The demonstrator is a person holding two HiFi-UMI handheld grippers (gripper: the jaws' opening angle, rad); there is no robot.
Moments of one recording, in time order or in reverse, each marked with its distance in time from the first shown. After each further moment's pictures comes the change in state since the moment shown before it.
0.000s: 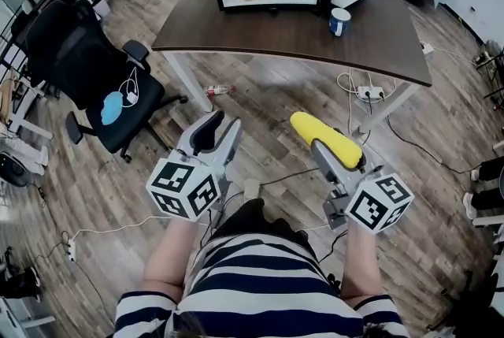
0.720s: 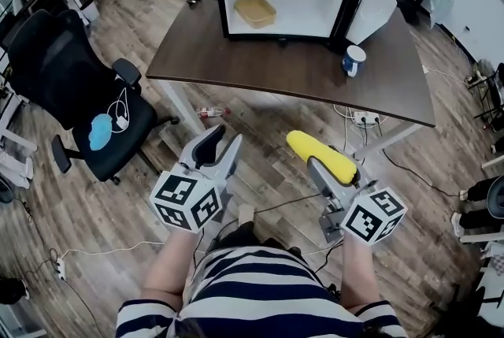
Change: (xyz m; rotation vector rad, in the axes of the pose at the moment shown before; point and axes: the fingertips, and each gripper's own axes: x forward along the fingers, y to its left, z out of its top) left arm 0.087 0.123 0.031 -0.059 -0.008 -0.027; right arm 0.147 -0.021 0.029 -0.015 0.057 -0.024
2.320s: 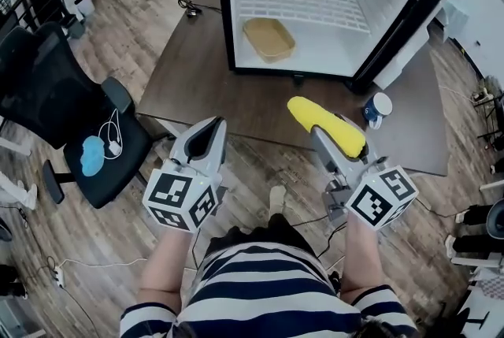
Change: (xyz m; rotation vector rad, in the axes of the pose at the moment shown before) left arm 0.153 0.155 0.078 0.066 -0.038 0.102; right arm 0.221 -0.077 0.133 -0.110 -0.062 0.037
